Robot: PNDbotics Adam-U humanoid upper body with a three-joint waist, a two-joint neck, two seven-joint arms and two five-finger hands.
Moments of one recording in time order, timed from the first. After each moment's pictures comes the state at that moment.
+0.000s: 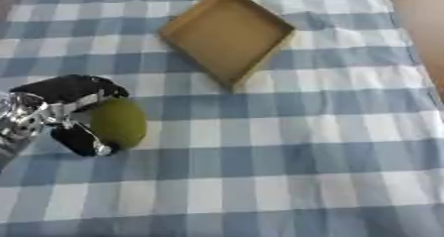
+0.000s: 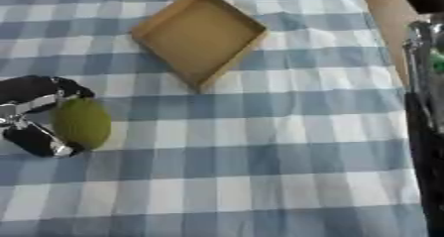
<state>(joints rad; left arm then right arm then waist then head) -0.70 0.72 -0.56 -1.70 -0.72 0.31 -0.71 -0.59 -0.44 -0.10 -1.98 0.16 -0.25 -0.11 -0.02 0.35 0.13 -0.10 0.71</state>
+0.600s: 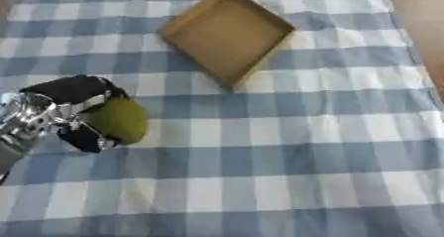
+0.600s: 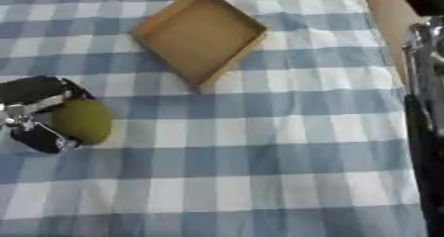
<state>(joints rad) -0.70 0.70 -0.57 -1.74 -0.74 0.30 -0.65 -0.59 -0.44 -0.10 -1.98 0.15 -0.25 -0.11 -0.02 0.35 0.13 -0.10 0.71</state>
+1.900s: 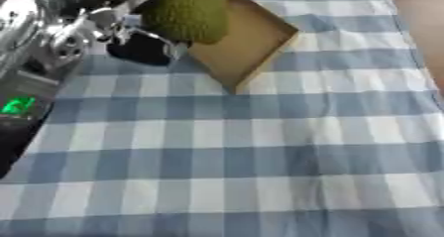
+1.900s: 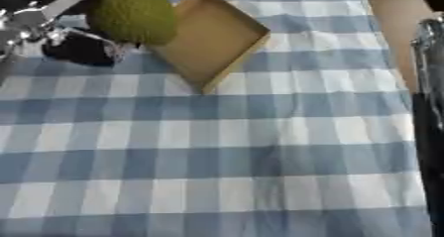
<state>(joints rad) -1.04 0.37 -0.45 -1.66 -0.93 0.25 -0.48 -0.63 -0.42 -0.09 -1.98 0.14 -0.25 -0.09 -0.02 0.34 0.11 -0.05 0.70</state>
